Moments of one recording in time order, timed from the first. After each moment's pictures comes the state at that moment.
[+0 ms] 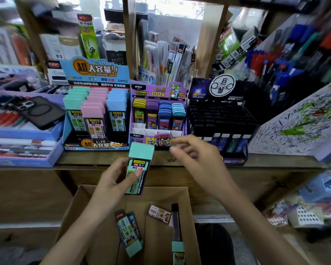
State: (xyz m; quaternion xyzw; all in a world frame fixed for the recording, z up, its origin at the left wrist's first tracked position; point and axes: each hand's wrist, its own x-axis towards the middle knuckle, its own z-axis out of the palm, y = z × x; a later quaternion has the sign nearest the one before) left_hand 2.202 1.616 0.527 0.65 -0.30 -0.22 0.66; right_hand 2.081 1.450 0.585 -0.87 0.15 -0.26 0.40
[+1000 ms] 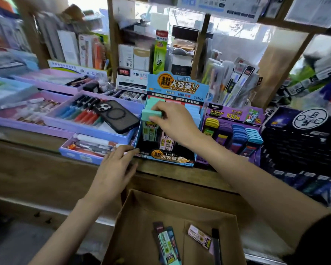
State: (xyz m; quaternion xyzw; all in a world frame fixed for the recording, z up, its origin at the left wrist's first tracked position) left_hand 2.344 1.711 0.517 0.87 -0.41 0.15 0.24; right_hand 2.320 1.528 0.625 -0.96 0.01 -0.22 0.19
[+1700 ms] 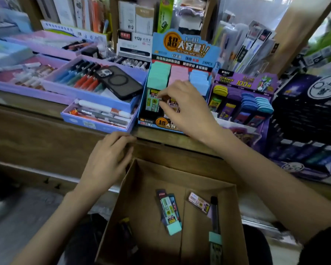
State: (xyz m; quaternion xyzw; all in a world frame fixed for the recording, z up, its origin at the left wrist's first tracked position) left_hand 2.313 1.748 0.500 0.84 -0.43 0.14 0.31; right_hand 2.272 1.536 0.598 -0.95 -0.06 -0.27 0.13
